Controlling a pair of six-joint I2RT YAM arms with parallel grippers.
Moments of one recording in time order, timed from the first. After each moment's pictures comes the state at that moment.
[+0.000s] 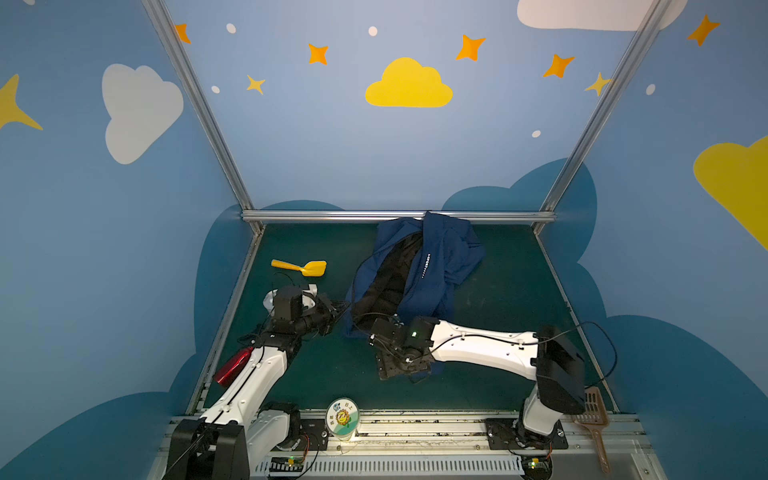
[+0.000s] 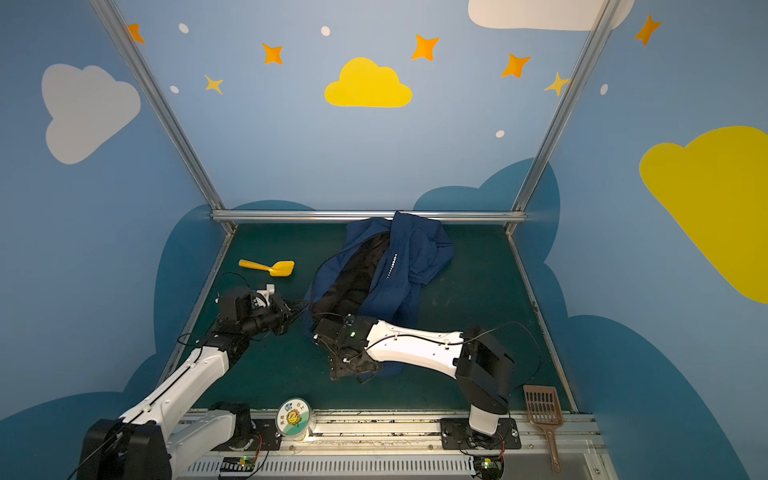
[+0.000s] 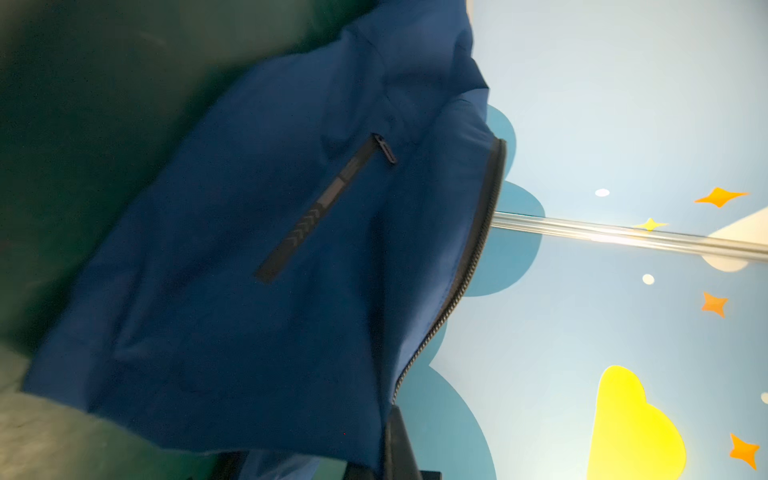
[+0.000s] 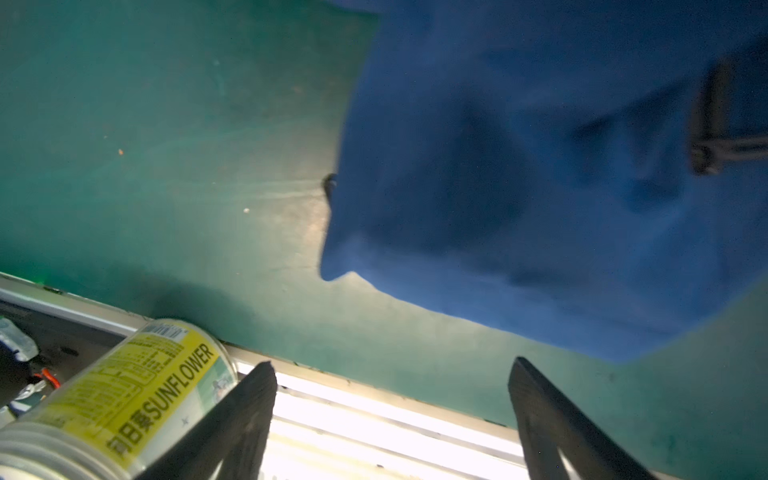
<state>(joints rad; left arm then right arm) -0.07 1.04 0.48 0.01 0.68 -1.23 1.26 1.80 1.37 -0.96 0.06 0.93</state>
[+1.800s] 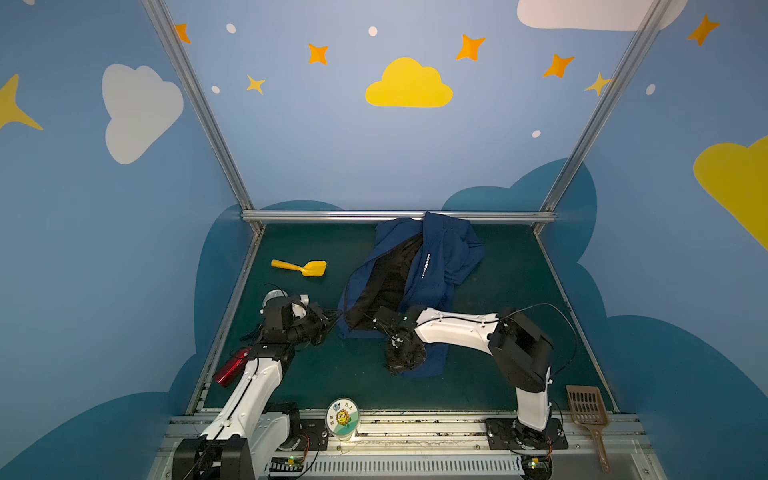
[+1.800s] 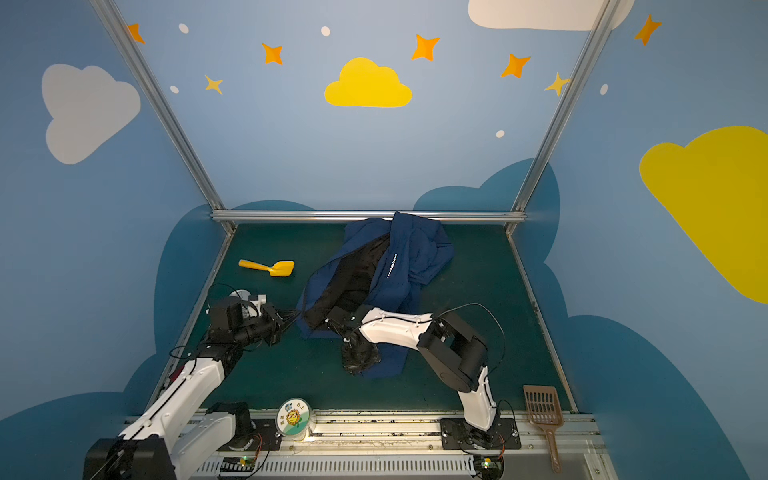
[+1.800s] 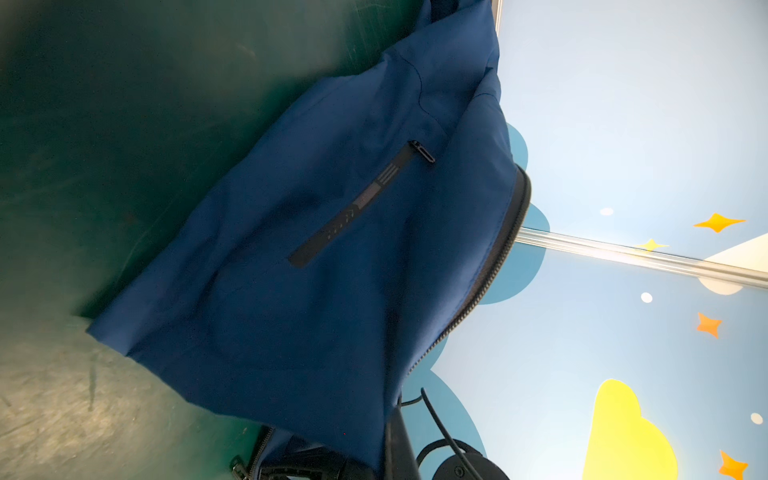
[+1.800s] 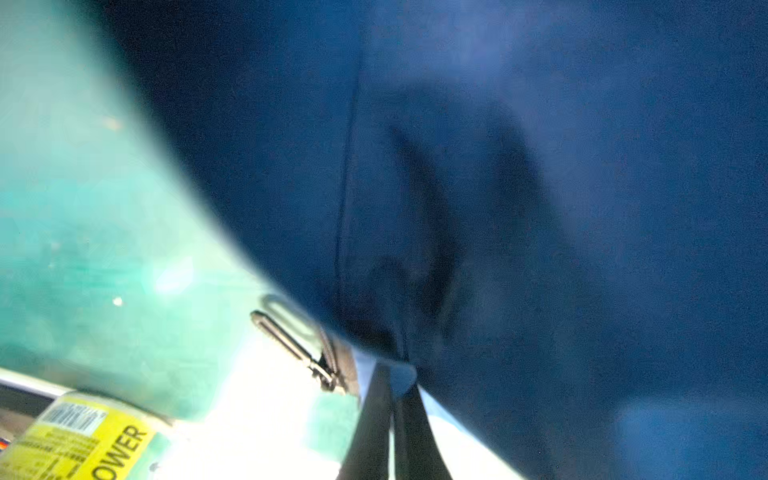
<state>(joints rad) 0.01 0.95 0.41 -0.03 0.74 -1.21 1.10 1.92 1.28 -0.84 -0.17 0.80</state>
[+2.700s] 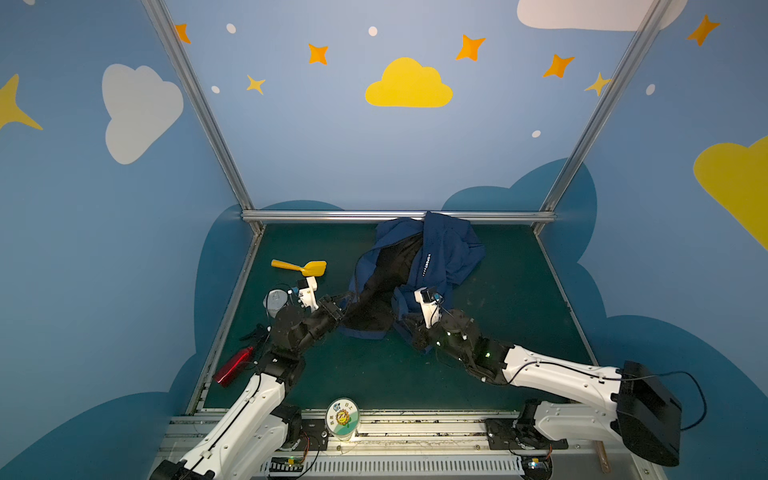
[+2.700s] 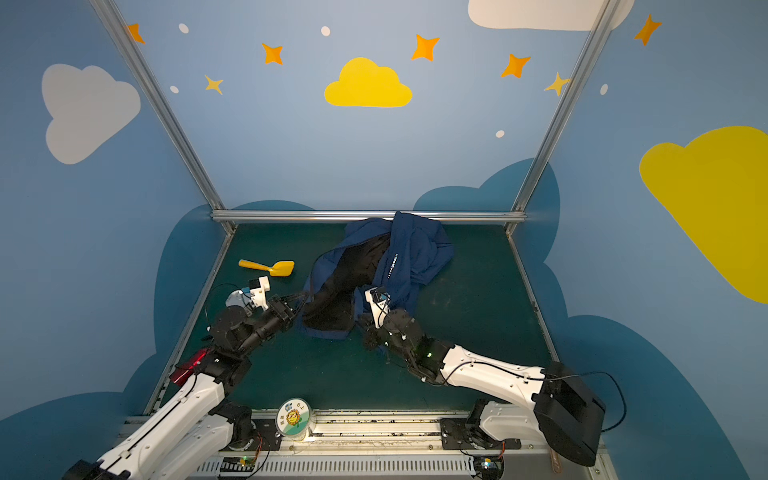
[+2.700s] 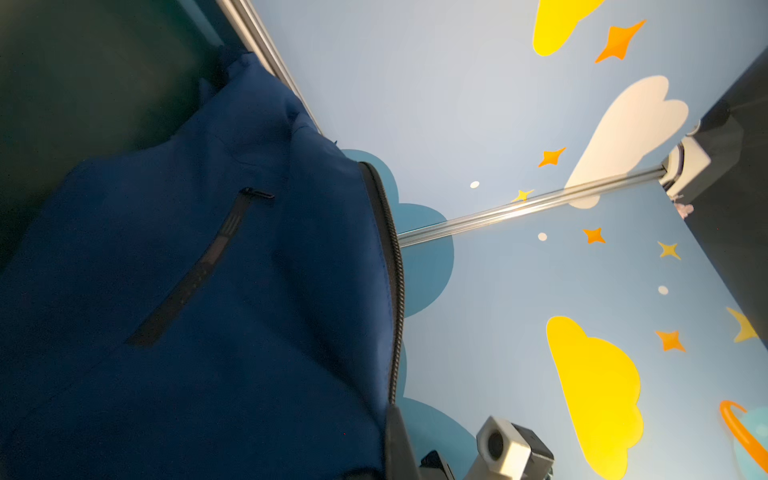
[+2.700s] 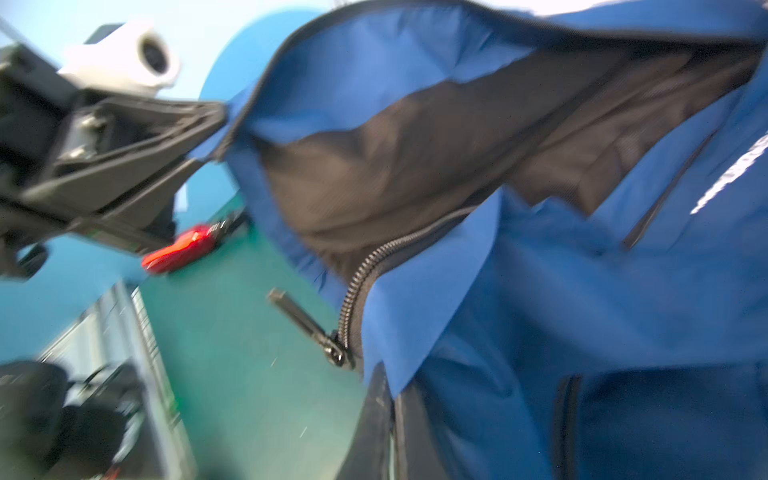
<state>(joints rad) -0.30 0.80 0.36 0.37 0.36 -1.20 1.01 1.25 0.61 0.32 0.15 0.37</state>
